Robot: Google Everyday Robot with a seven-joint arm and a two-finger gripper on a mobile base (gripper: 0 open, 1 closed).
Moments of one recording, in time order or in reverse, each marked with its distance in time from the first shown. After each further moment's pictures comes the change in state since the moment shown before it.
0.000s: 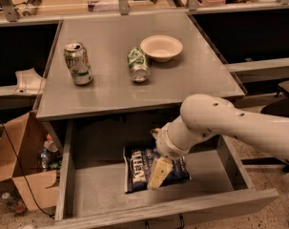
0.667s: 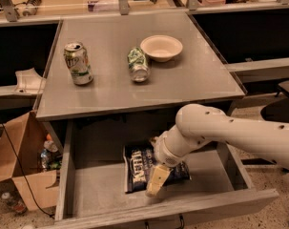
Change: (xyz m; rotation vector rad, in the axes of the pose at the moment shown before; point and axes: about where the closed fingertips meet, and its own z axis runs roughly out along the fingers) arm 0.016 0.007 0.034 -0.041 0.015 0.036
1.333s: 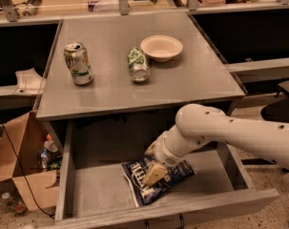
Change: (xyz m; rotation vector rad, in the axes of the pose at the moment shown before) arm 0.000 0.000 0.000 0.000 0.000 0.000
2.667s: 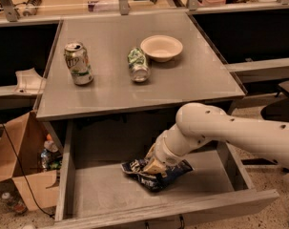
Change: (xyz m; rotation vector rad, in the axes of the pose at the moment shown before) arm -0.002 0.000 -0.003 0.000 0.000 0.000
